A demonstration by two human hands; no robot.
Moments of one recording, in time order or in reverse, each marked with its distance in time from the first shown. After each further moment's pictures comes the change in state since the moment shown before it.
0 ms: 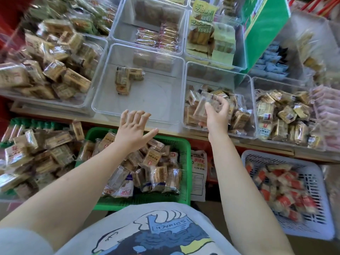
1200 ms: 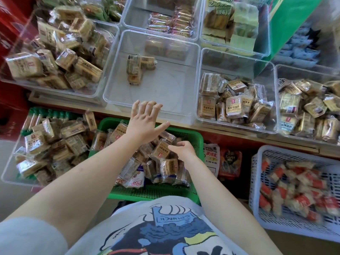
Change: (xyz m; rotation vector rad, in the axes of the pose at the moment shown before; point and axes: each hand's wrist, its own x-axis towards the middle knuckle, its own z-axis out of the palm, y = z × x) left_hand 0.002 -0.001 0.006 0.041 0.012 -0.014; right_hand -0.061 0.138 0.068 -0.424 -0.383 0.547
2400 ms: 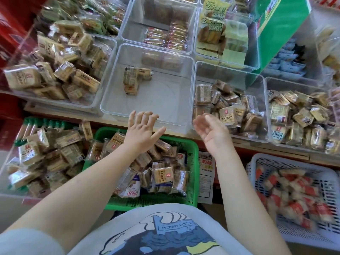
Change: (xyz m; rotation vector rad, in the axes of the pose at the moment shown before) left_hand 0.002 0.005 -0.003 -0.095 0.018 -0.048; right_hand -0.049 -0.077 -0.108 0.881 -0.141 -0.369
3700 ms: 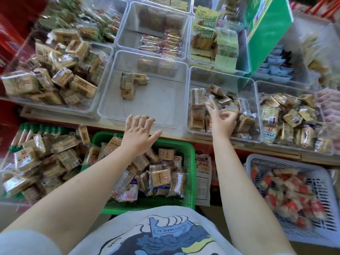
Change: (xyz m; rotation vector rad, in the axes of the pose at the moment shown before) left_hand 0.000 0.000 -0.004 0.005 -0.030 0.003; right_hand 0.034 -0.016 -0.007 -0.640 0.558 -0.375
